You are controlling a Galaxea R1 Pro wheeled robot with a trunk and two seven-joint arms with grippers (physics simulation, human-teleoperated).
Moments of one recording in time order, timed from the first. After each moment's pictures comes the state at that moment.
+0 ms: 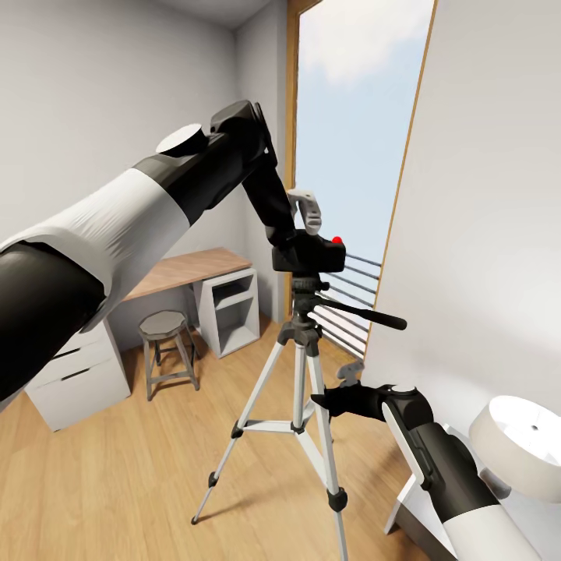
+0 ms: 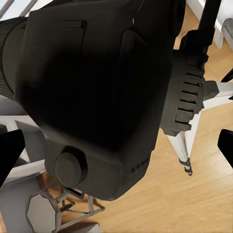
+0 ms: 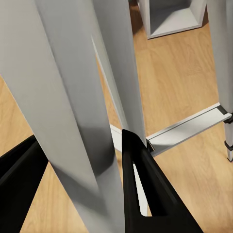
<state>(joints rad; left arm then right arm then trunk) -1.88 -0.17 -0.84 -0.60 -0.48 0.75 -1.47 -0.54 -0.08 0.18 -1.28 -0.02 0.76 0.54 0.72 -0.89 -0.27</state>
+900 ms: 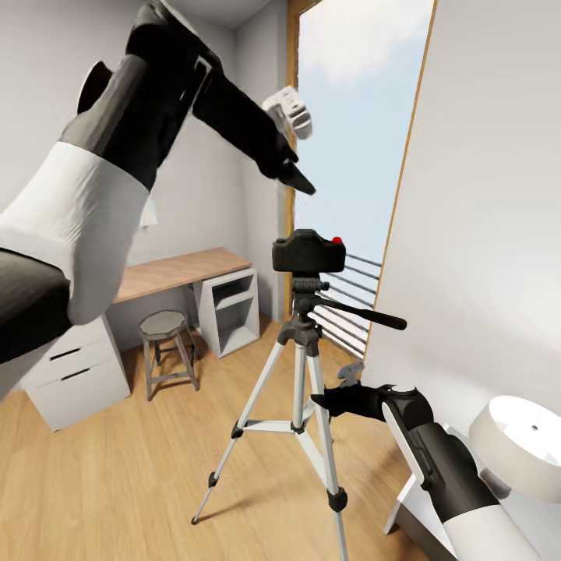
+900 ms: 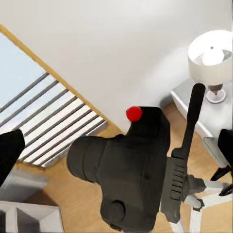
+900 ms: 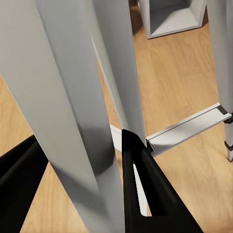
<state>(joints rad) -1.88 -0.11 -0.38 -0.79 -0.47 0.75 -1.46 -0.54 -0.08 0.18 -1.28 -0.02 0.76 0.55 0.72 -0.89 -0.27</state>
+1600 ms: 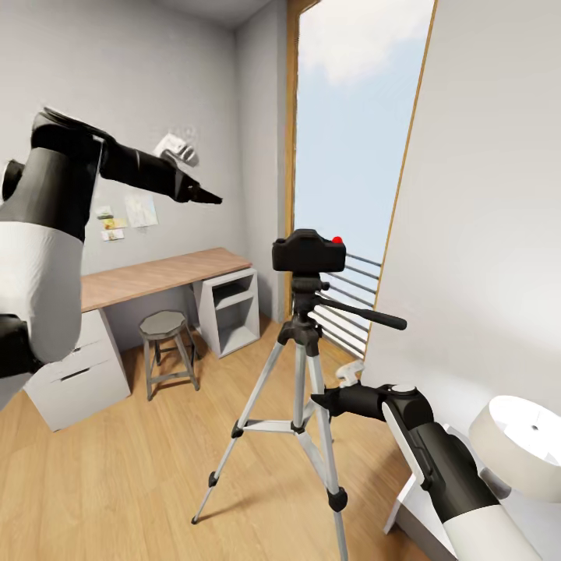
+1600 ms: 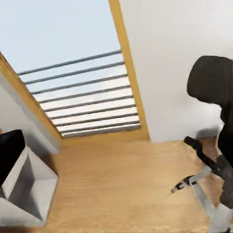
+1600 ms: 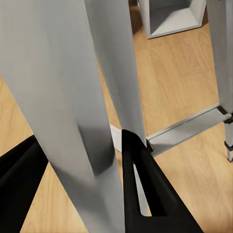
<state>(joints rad) -1.65 0.13 -0.05 -0.87 -0.55 0.76 -1.32 -0.54 -0.08 0.18 -1.28 -0.02 0.76 0.54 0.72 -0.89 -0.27</state>
